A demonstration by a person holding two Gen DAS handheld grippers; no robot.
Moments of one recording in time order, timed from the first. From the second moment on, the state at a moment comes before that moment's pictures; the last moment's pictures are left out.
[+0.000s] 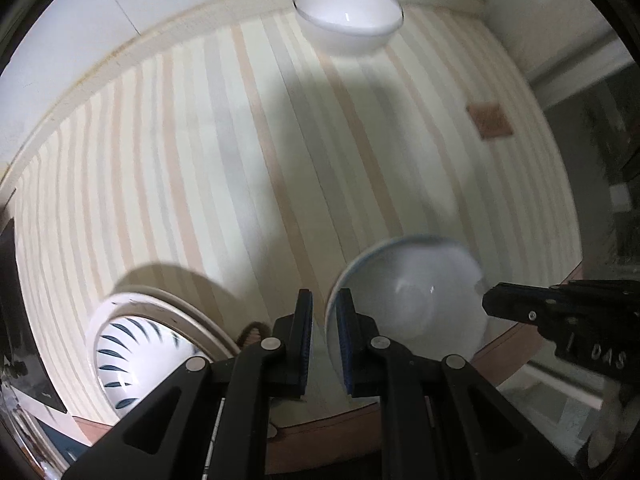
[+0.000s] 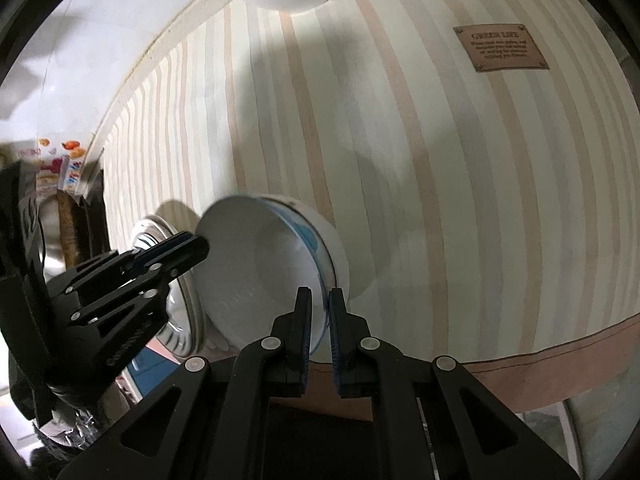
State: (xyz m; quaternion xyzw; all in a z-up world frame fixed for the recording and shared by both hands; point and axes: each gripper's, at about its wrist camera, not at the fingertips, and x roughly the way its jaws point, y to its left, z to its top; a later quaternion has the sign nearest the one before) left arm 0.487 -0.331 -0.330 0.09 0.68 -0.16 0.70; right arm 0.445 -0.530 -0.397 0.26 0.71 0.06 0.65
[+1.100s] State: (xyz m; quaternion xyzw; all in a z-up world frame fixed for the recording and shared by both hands) left arm 0.701 -0.396 -0.390 -0.01 0.69 -0.11 0.72; right arm 0.682 -0.608 -0.431 0.27 0.61 0.01 0.74
